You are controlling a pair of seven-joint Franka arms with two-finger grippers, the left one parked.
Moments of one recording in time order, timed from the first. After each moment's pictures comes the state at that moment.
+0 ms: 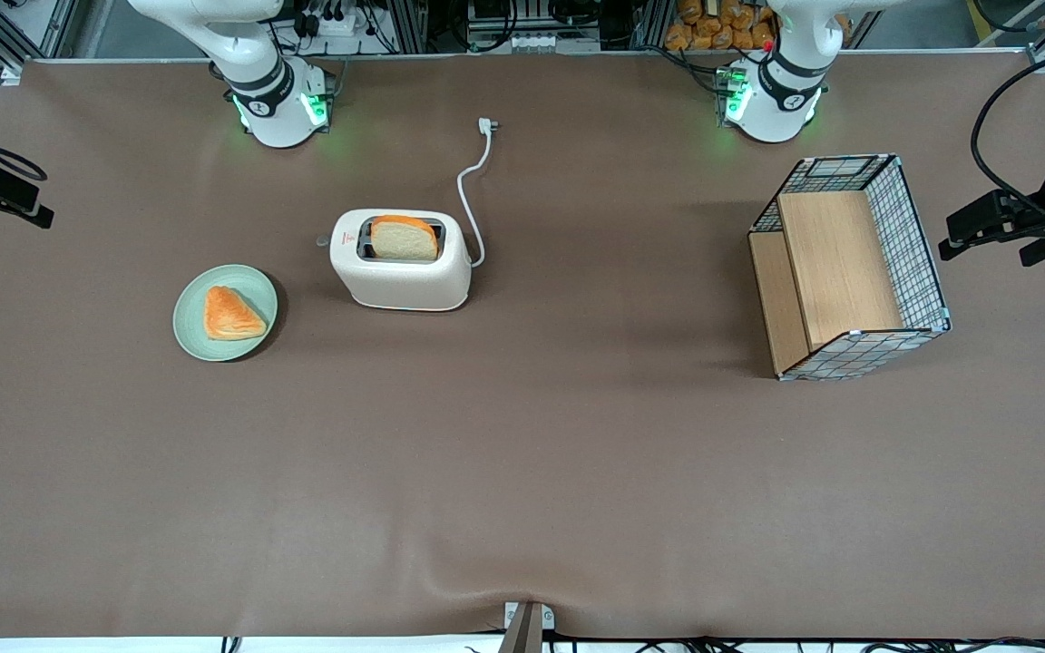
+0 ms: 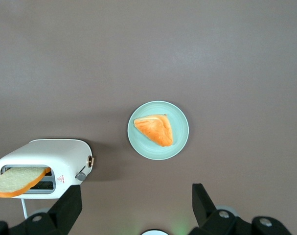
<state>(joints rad) -0.03 0.01 -0.07 -1.47 0.04 1.41 -0.01</state>
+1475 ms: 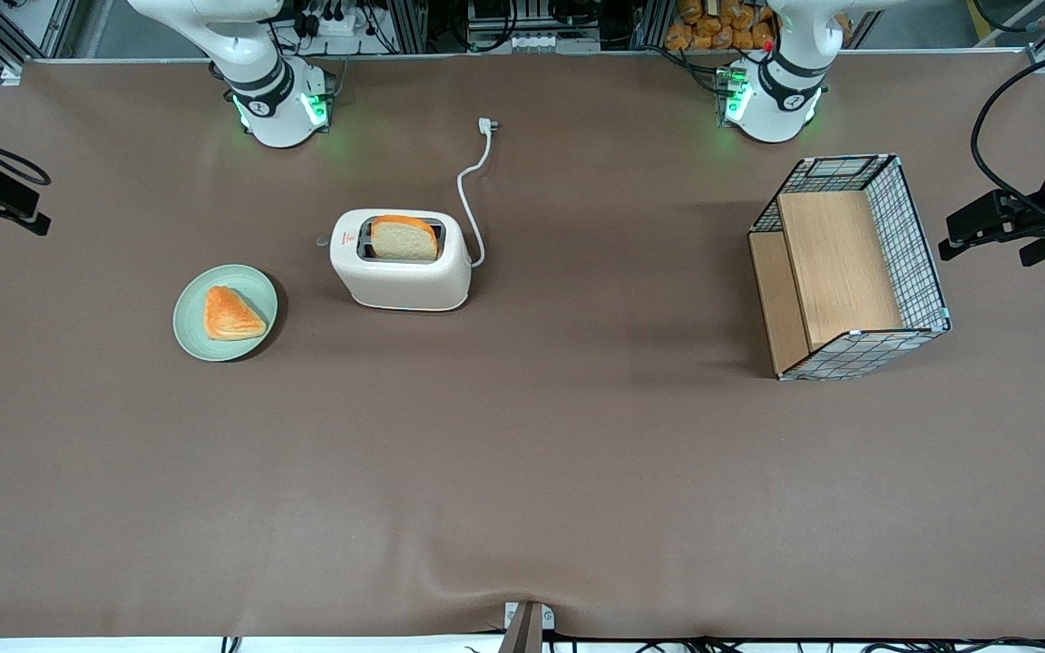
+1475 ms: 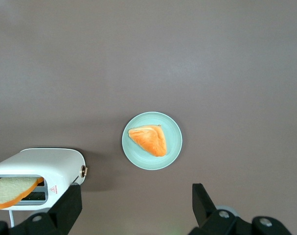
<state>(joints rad) -0.02 0.01 -0.03 -1.46 -0.01 1.45 0.00</state>
